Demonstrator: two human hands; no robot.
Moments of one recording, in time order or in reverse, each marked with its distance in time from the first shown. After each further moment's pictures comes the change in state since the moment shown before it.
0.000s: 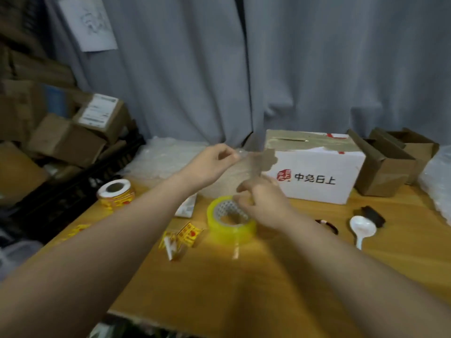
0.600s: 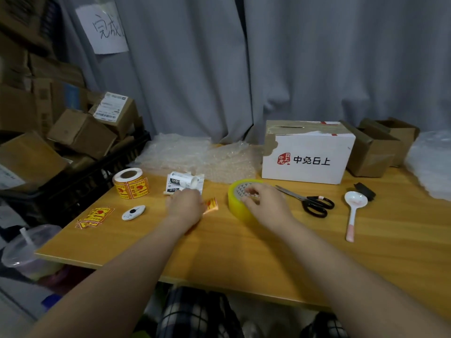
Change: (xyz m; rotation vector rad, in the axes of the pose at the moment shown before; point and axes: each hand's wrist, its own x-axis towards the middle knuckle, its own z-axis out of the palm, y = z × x) left_hand -0.098 -0.096 0.018 0.690 0.065 -0.358; right_hand -0.058 -0.030 0.044 0.218 0.111 0.283
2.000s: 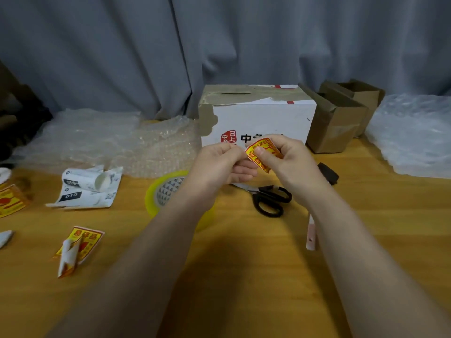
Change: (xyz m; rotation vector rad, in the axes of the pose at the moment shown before) left_hand 0.025 0.196 0.019 -1.386 -0.423 0.097; right_hand 0.036 0.106 -0.096 0.546 0.116 0.056
